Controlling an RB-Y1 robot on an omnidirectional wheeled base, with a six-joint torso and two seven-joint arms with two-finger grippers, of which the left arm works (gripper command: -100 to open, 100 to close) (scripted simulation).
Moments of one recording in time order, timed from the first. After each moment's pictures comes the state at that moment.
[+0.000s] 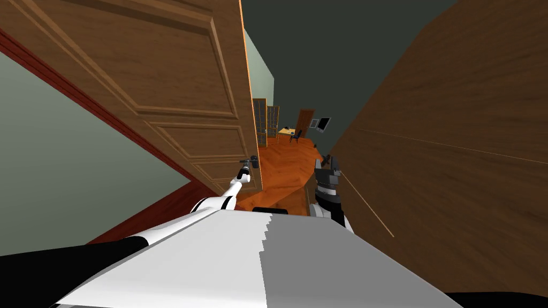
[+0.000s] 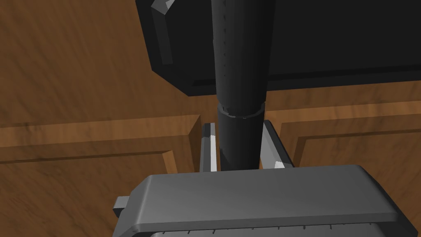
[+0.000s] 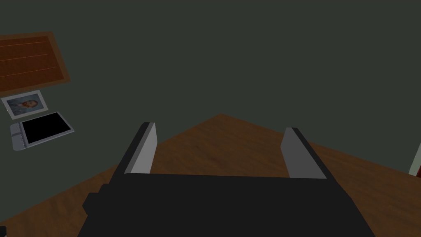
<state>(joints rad) -0.46 0.13 0.26 -0.66 0.14 -0.45 -0.09</state>
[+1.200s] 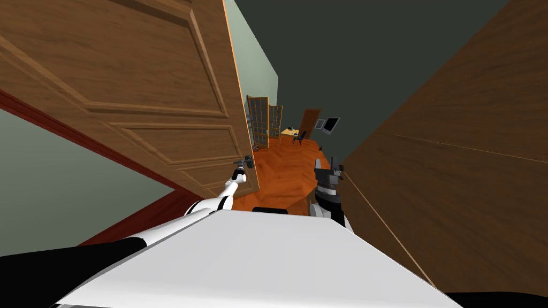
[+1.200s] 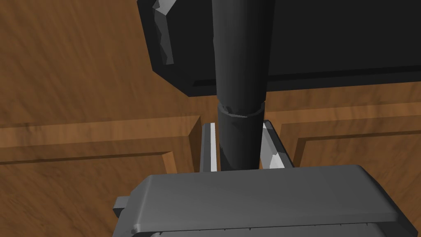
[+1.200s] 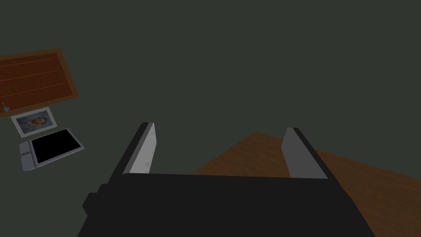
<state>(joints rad) -0.44 0.16 0.35 -0.67 0.17 -0.44 -0.12</state>
